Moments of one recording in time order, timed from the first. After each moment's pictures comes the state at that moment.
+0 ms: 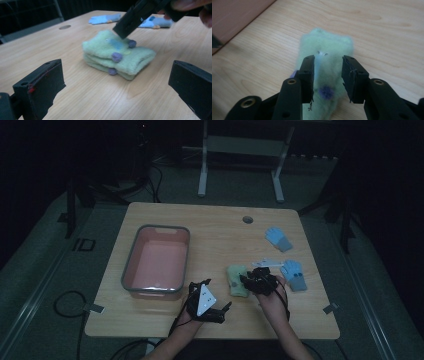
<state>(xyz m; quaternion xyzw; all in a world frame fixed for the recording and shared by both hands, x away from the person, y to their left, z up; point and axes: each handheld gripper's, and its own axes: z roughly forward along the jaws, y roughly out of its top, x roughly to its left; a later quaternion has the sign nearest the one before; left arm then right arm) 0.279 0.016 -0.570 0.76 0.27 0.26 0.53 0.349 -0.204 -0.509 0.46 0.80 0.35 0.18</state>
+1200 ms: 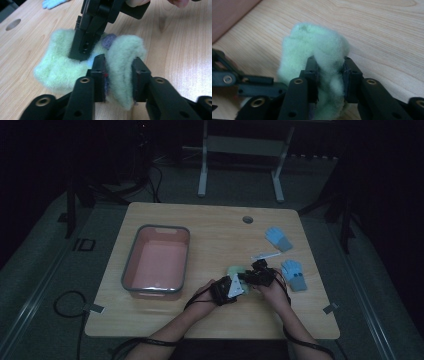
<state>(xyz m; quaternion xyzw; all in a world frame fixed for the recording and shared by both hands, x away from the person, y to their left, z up) 0.337 -0.046 -0.559 0.88 0.13 0.23 0.40 0.400 -0.216 -0.538 0.43 0.83 0.35 0.07</state>
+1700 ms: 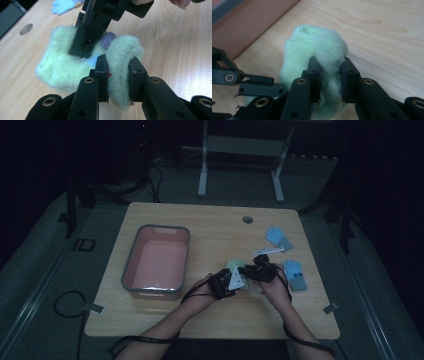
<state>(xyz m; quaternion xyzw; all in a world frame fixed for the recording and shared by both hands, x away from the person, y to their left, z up) 0.336 -0.036 -0.516 0.89 0.12 0.24 0.38 0.394 -0.210 -0.504 0.42 0.82 0.38 0.09</state>
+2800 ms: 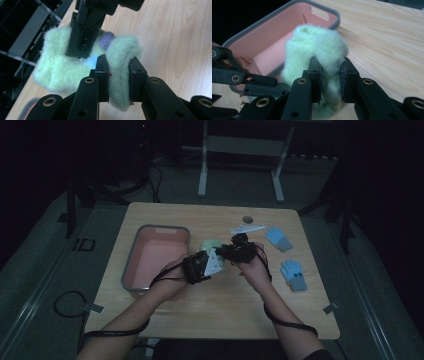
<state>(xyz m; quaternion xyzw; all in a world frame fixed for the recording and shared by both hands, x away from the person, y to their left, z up) 0.336 0.043 -0.446 0.89 0.11 0.30 0.32 0.410 -0.130 -0.438 0.36 0.82 0.44 0.08</state>
